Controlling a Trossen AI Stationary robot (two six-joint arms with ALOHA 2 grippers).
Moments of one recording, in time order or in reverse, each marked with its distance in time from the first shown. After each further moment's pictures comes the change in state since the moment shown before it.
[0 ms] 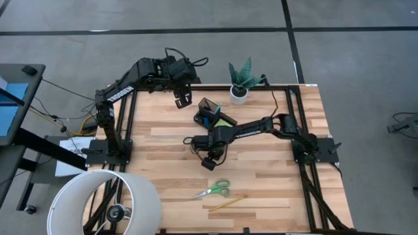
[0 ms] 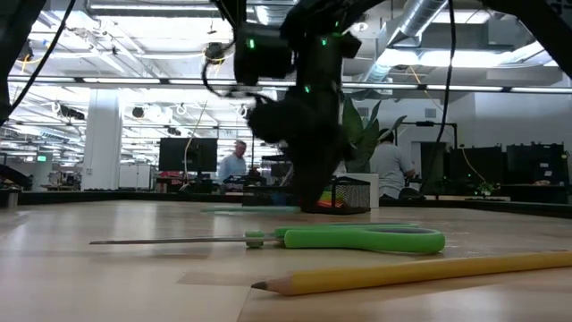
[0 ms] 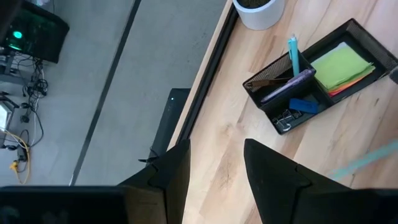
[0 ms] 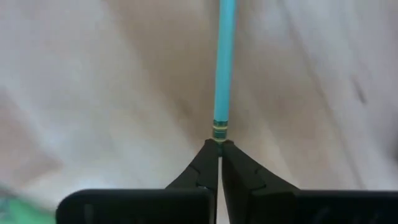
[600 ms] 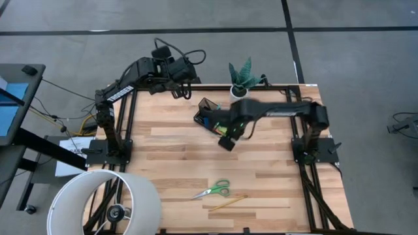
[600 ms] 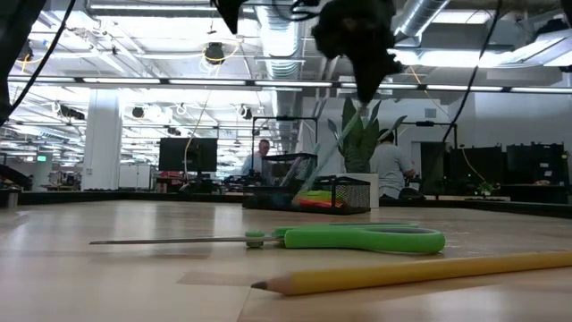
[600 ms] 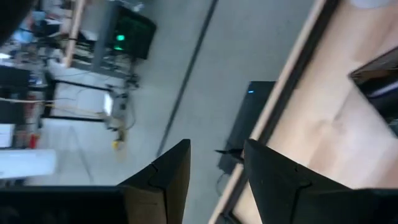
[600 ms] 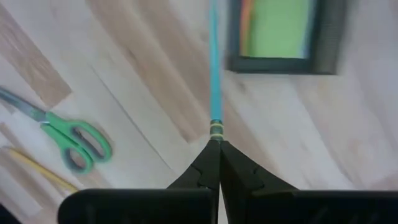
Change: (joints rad) left arm 0.002 0.000 0.000 0.000 -0.348 0.077; right arm -0.103 -0.380 0.004 -0.377 0.042 -0.034
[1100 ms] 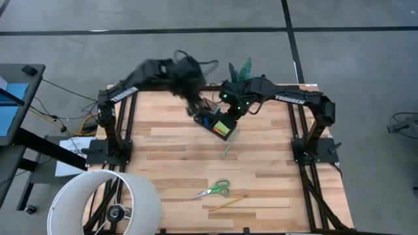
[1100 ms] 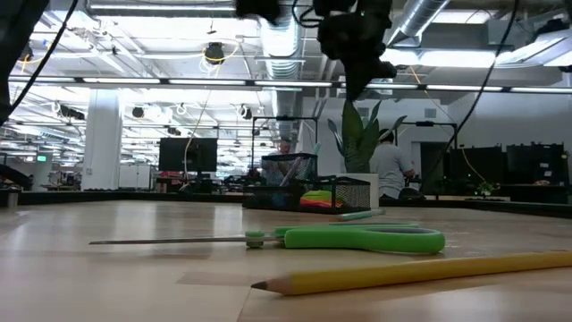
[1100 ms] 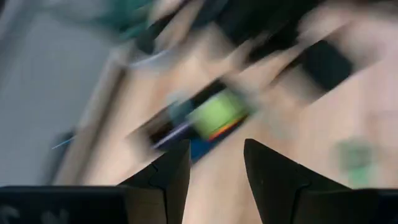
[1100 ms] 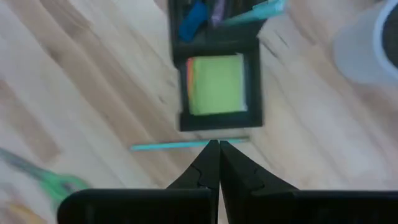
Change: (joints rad) left arm -0.012 0.023 -0.032 0.203 0.787 -0.140; right arm -0.201 -0.083 -0.001 0.080 0.020 -0.102
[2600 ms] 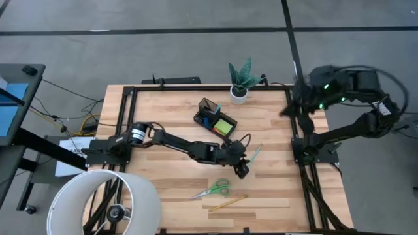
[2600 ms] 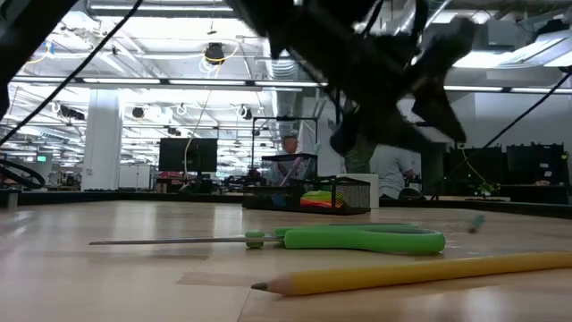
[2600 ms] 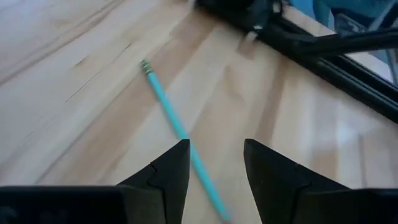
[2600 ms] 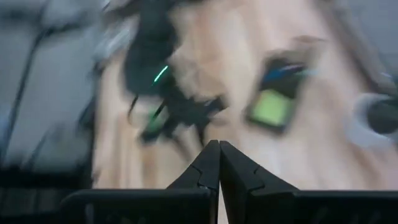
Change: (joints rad) left arm -0.427 0.404 -0.636 1.371 -0.238 -0.591; right arm 0.104 -0.666 0.058 -0.218 -0.167 -0.312
